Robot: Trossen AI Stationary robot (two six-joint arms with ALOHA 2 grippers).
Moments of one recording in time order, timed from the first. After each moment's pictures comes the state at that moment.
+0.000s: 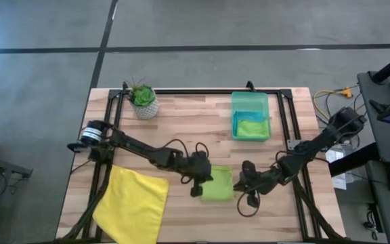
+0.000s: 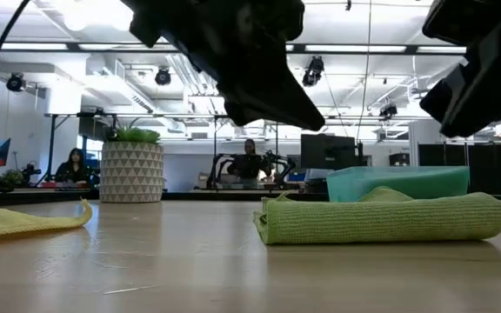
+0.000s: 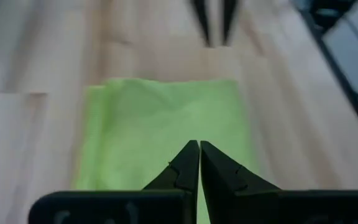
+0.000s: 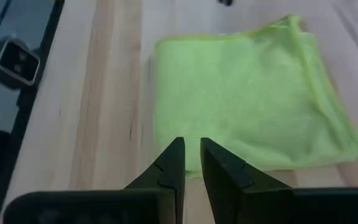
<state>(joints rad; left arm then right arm) -0.24 1.86 1.20 0.04 0.02 -0.20 0.62 1.37 0.58 0.01 0.29 0.62</state>
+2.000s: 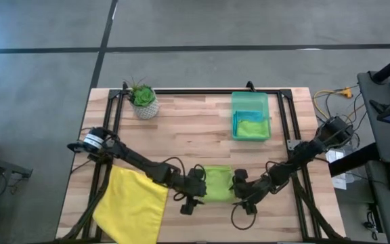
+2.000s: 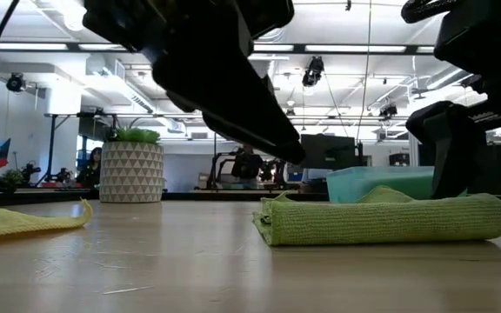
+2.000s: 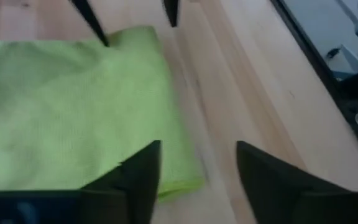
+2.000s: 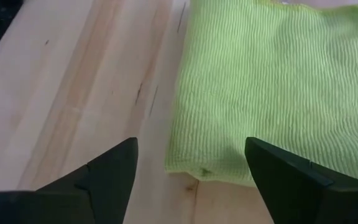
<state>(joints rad) -0.37 1.91 1.18 0.04 0.02 -0.17 0.64 1.60 0.63 0.11 0.23 0.37</state>
